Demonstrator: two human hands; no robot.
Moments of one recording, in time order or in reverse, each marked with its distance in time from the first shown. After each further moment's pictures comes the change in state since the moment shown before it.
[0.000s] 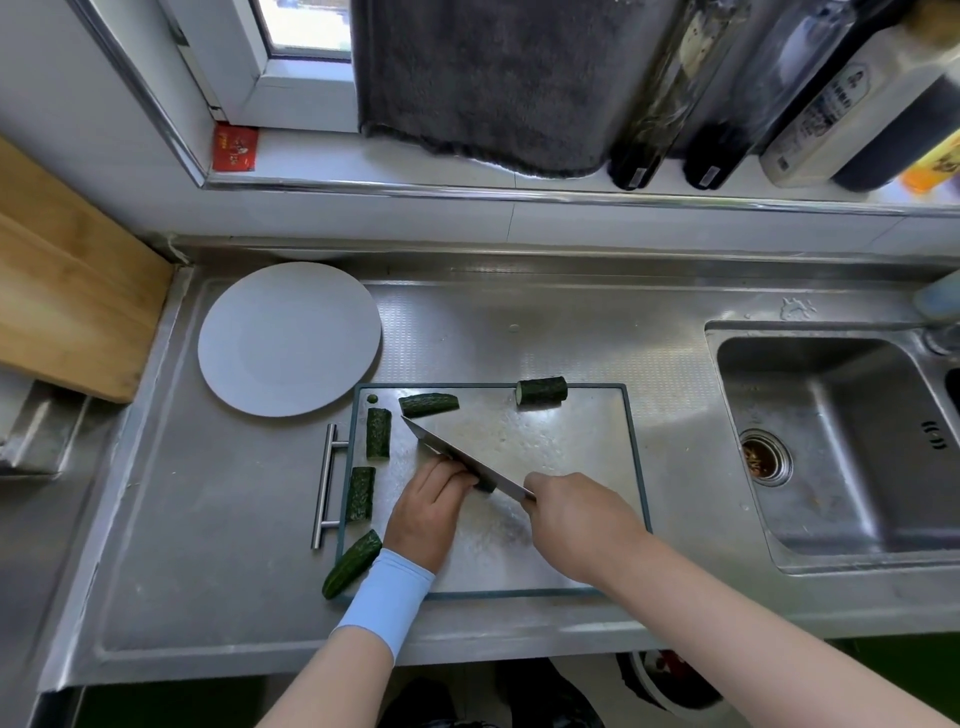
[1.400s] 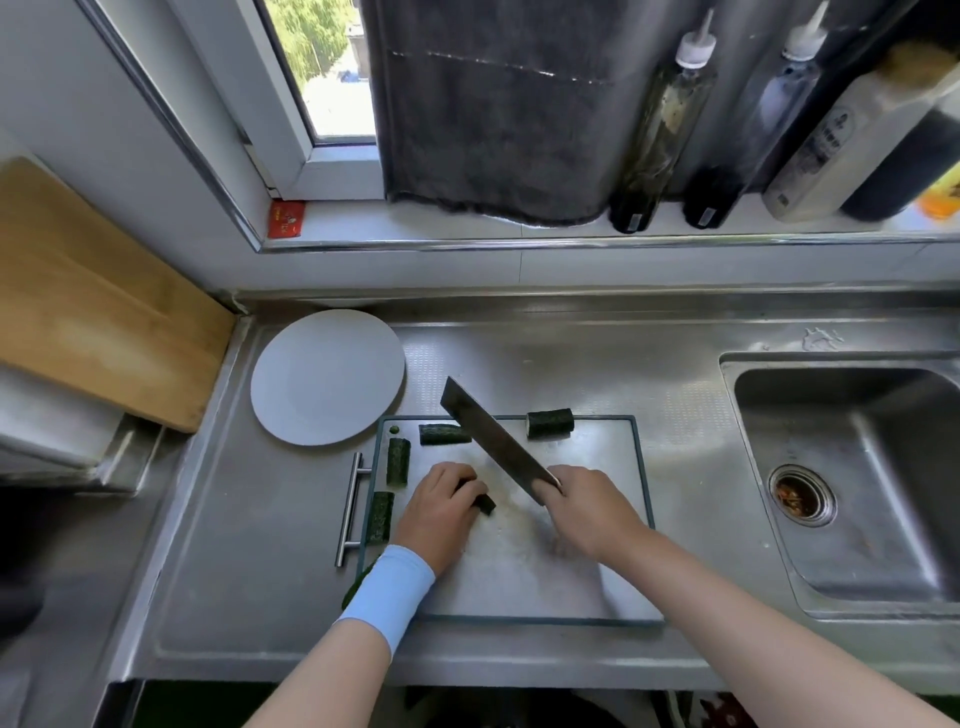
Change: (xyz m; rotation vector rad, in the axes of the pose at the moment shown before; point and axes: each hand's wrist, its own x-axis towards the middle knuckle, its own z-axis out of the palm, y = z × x) left_hand 0.031 0.011 -0.025 0.167 -0.202 -0.029; right_hand 0.029 0.035 -0.006 0.459 0.119 -0.012
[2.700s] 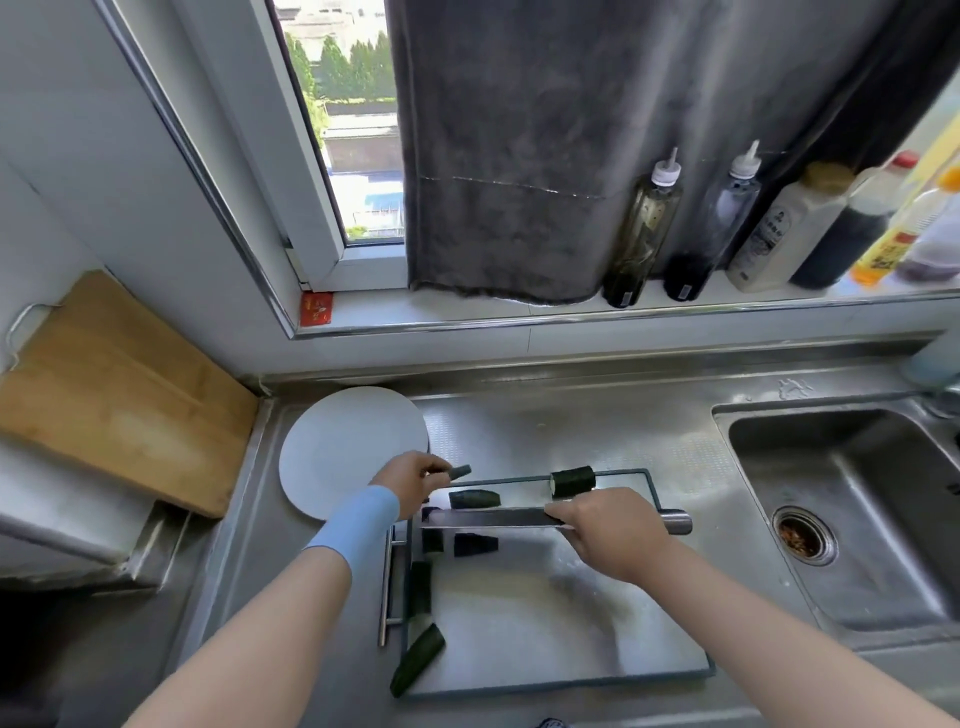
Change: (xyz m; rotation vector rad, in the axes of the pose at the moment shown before) left_hand 0.094 -0.085 -0.109 -0.305 -0.499 -0.581; right_hand 0.005 -0.039 -0.020 -0.738 0.127 -0.365
